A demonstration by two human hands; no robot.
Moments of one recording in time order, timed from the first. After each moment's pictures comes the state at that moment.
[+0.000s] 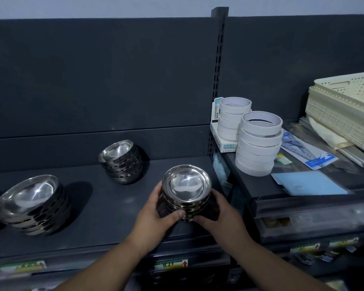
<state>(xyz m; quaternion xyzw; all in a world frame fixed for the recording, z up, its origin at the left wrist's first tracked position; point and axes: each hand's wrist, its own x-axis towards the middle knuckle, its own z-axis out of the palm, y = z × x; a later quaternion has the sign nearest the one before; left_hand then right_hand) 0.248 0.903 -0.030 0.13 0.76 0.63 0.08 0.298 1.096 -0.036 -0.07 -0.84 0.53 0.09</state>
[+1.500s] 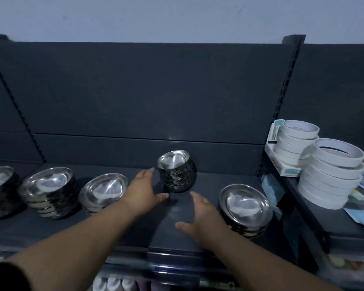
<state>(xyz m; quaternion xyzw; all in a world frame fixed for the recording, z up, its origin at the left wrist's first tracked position) 0.185 0.762 0.040 0.04 0.97 0.25 -0.02 0.239 0.946 0.008 0.06 -0.94 0.34 -0.04</state>
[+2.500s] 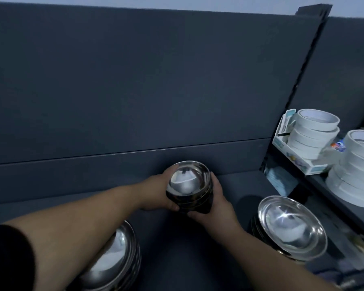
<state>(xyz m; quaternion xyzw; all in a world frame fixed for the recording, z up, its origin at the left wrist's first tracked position) 0.030 0.742 0.036 0.31 0.90 0.22 0.19 0.140 0.908 -0.012 -0.12 -0.85 0.50 0.08</state>
